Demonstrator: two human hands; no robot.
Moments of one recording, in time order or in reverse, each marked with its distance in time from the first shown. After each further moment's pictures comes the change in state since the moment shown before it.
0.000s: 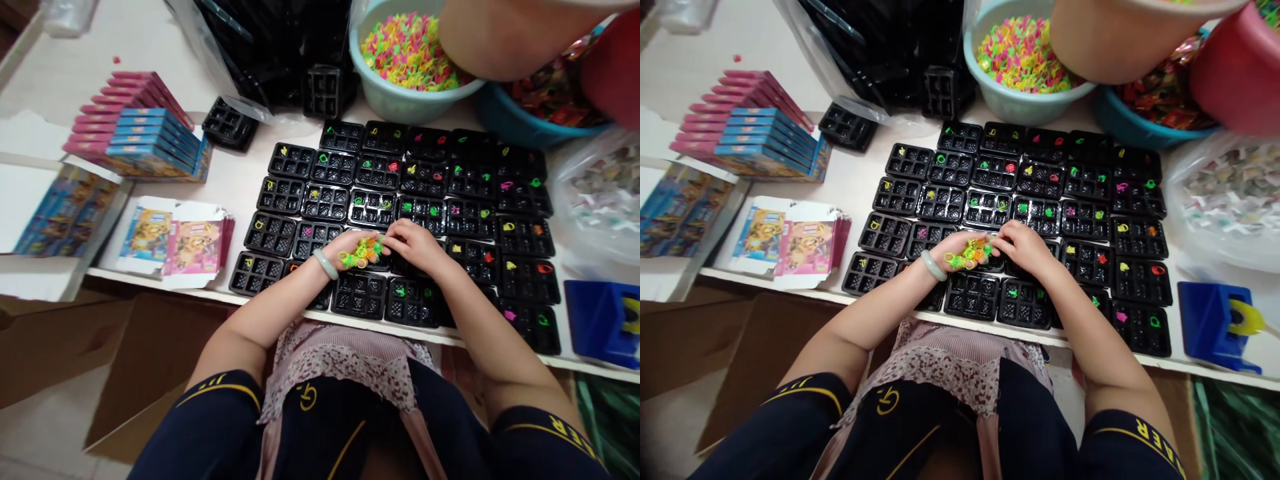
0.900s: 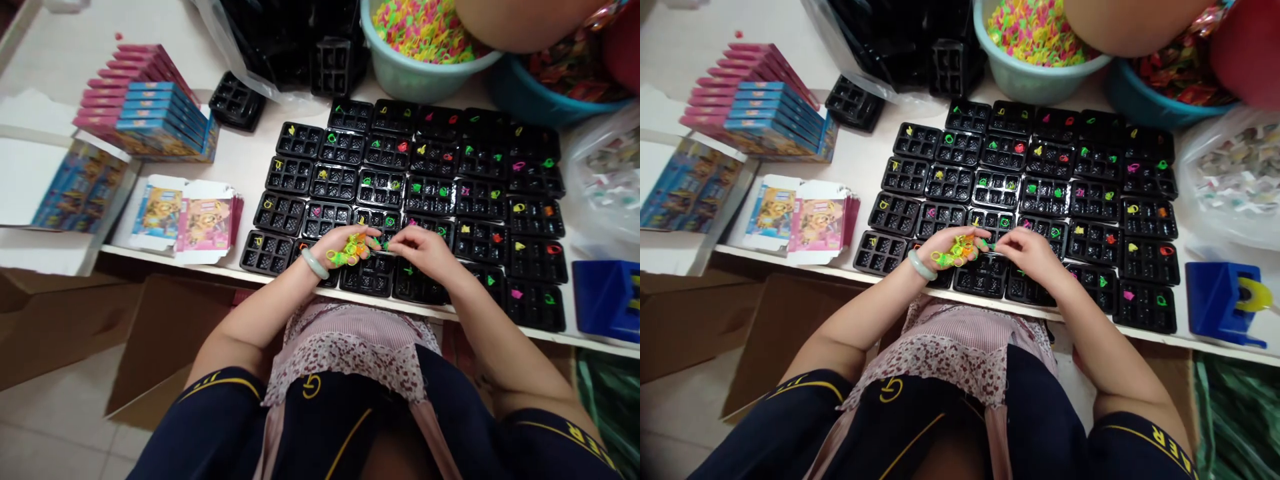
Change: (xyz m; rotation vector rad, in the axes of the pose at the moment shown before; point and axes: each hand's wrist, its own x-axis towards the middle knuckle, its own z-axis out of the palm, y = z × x) left_hand -0.051 -0.030 -0.010 -0.041 -0.016 0.090; right_hand -0.051 -0.040 0.015 0.181 -0.005 0.124
